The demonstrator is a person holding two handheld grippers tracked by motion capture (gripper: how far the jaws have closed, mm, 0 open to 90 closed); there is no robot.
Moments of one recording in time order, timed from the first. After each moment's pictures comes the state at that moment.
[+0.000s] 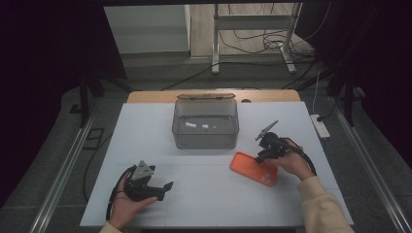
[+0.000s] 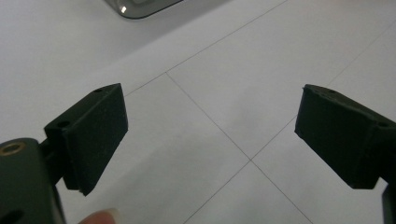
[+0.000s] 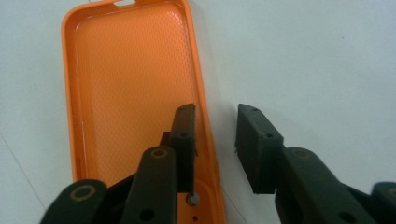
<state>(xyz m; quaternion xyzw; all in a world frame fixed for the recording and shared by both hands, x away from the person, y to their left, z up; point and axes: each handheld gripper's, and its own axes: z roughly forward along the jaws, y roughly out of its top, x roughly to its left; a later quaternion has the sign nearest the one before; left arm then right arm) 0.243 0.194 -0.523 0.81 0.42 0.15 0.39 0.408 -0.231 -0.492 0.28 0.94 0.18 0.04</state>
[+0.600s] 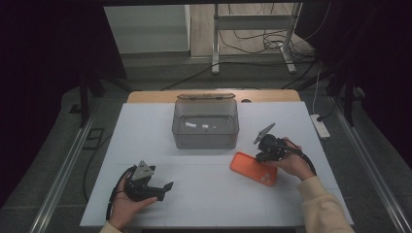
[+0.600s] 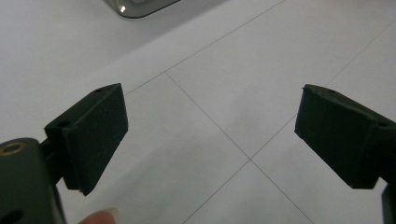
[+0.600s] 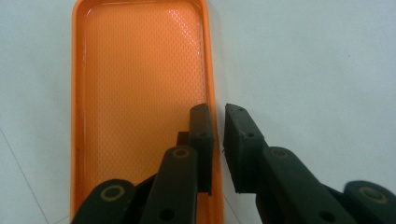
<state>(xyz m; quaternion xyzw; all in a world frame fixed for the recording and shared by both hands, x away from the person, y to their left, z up) 0.243 0.193 -0.524 0.81 0.41 0.15 0.39 0.403 -0.227 -0.492 0.22 0.96 0.18 0.07</state>
